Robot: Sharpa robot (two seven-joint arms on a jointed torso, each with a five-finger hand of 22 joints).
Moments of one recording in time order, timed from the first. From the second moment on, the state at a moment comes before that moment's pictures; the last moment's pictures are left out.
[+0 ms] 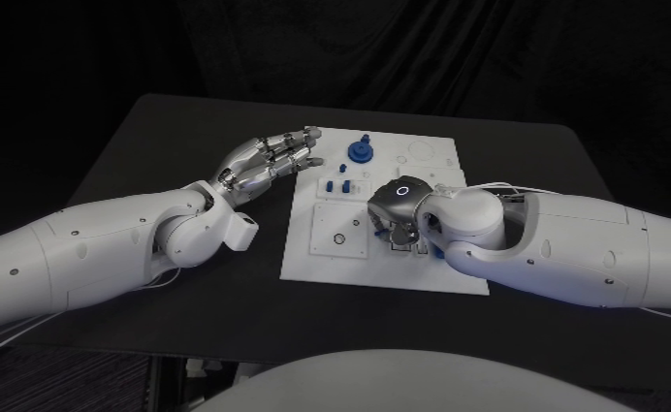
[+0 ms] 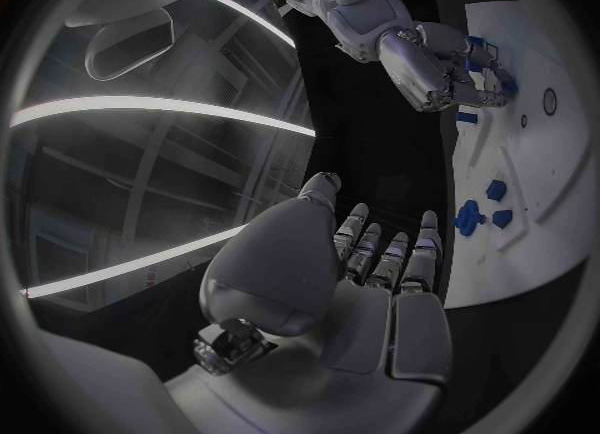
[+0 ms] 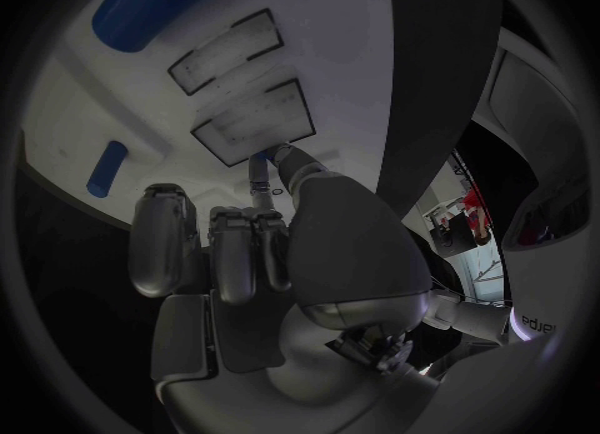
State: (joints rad) left arm 1.13 -0.87 -0.21 1.46 -0.20 0.06 0.68; left_hand 1.50 0.19 -0.12 0.17 0.60 0.44 0.14 0.06 0.05 0.15 0.12 0.12 0.03 0.08 0.22 0.04 0.02 0.15 0.20 0.30 0.09 0.38; right arm 1.17 -0.69 -0.23 1.63 -1.91 -0.01 -0.33; right_hand 1.38 -0.07 0.24 0.00 0.27 1.00 0.09 0.17 0.46 1.46 0.01 1.57 1.31 1.46 -0.05 1.57 1.31 0.05 1.45 0.06 1.34 1.31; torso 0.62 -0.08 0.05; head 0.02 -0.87
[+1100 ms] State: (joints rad) left arm 1.13 -0.87 -0.21 1.45 -0.20 0.07 0.68; left_hand 1.50 0.19 -0.11 0.16 0.60 0.44 0.14 0.06 0.05 0.16 0.13 0.13 0.04 0.08 0.23 0.04 0.02 0.13 0.21 0.30 0.09 0.38; right arm 1.21 -0.74 -0.23 1.70 -1.91 -0.16 -0.30; right_hand 1.34 -0.05 0.31 -0.05 0.27 1.03 0.08 0.18 0.49 1.46 0.01 1.57 1.31 1.46 -0.05 1.57 1.31 0.05 1.45 0.06 1.36 1.31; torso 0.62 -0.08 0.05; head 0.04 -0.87
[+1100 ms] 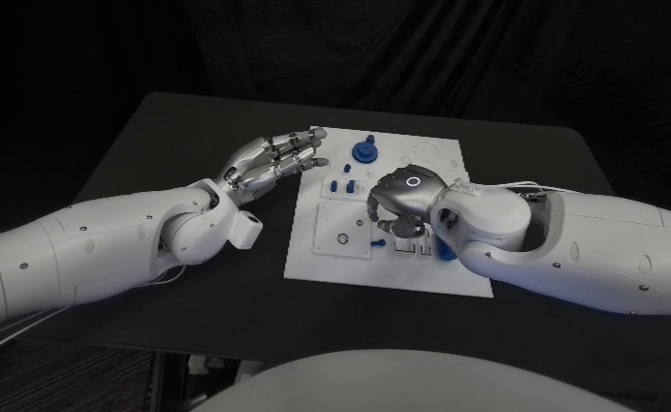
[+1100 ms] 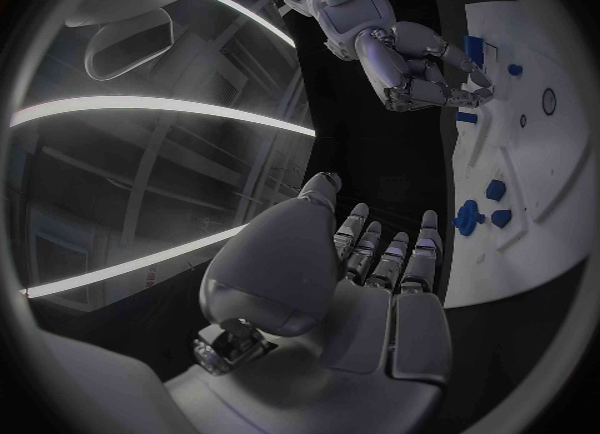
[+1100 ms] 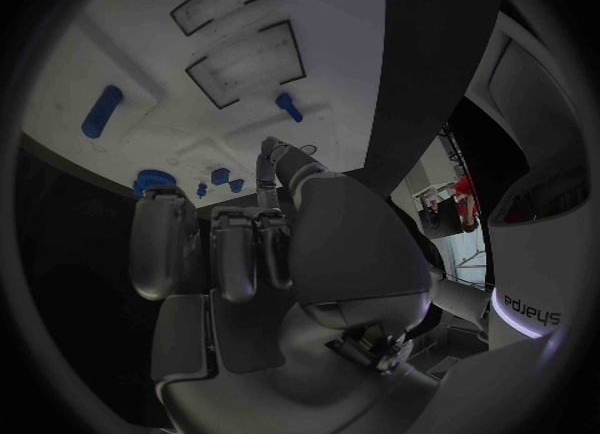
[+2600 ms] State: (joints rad) left arm 1.12 -0.89 -0.21 1.47 -0.20 0.07 0.68; left_hand 1.50 0.19 -0.11 0.16 0.60 0.44 0.14 0.06 0.05 0.17 0.13 0.13 0.04 0.09 0.23 0.04 0.02 0.13 0.21 0.30 0.09 0.38; right arm 1.06 -0.94 -0.23 1.93 -1.95 -0.31 -0.37; right_hand 1.15 -0.13 0.21 0.15 0.27 1.04 0.10 0.11 0.45 1.46 0.03 1.57 1.31 1.47 -0.03 1.57 1.31 0.04 1.46 0.08 1.47 1.31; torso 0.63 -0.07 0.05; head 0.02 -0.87
